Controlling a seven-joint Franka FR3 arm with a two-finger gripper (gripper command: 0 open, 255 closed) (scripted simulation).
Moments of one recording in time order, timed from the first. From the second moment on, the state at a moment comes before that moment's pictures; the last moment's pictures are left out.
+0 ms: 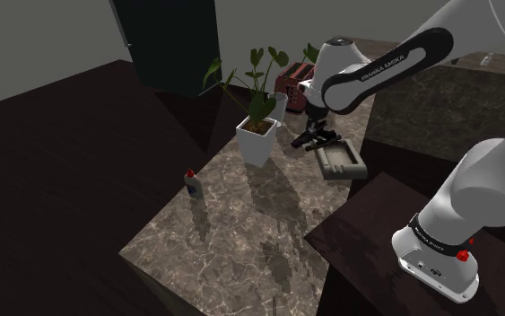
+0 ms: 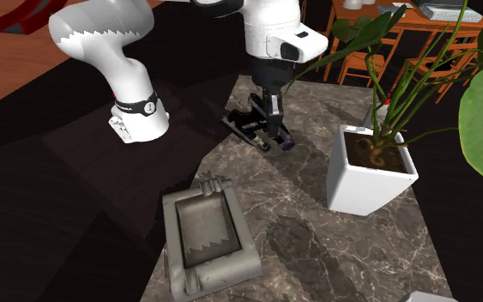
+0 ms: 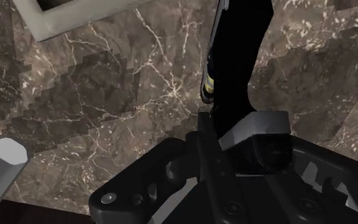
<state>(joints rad) 0.12 -0.23 -0.02 -2.58 -0.06 2.47 -0.49</state>
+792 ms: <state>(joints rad) 0.05 -0.38 -0.20 -2.60 -0.04 2.32 -0.83</state>
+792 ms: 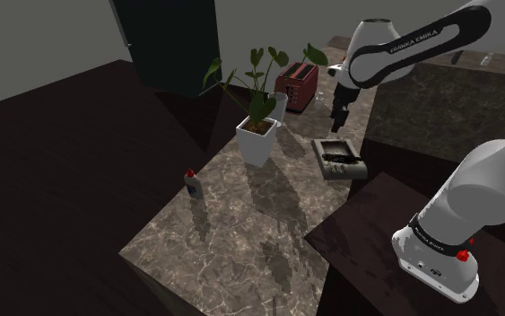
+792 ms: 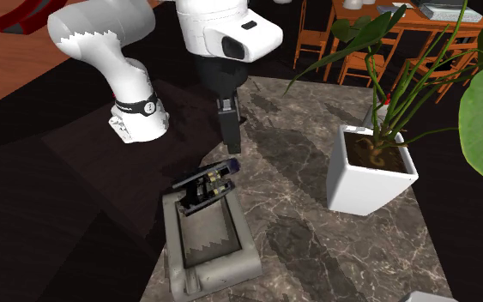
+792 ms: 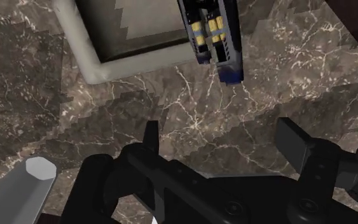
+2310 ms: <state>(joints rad) 0.06 -0.39 -0.31 -2.58 0.00 2.22 -1.07</state>
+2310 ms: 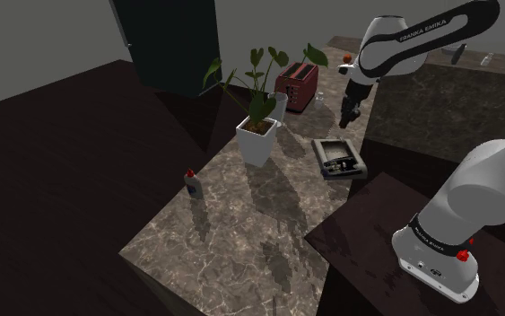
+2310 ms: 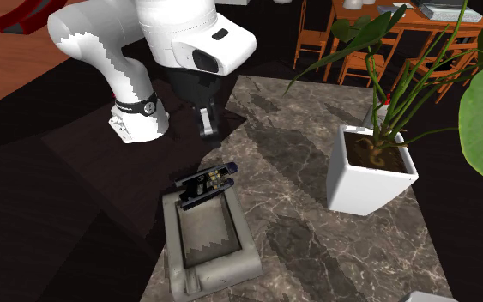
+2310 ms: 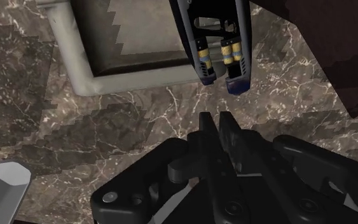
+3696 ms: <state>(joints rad) 0.00 -0.29 -0.15 -2.99 -0.29 2.83 -1.00</state>
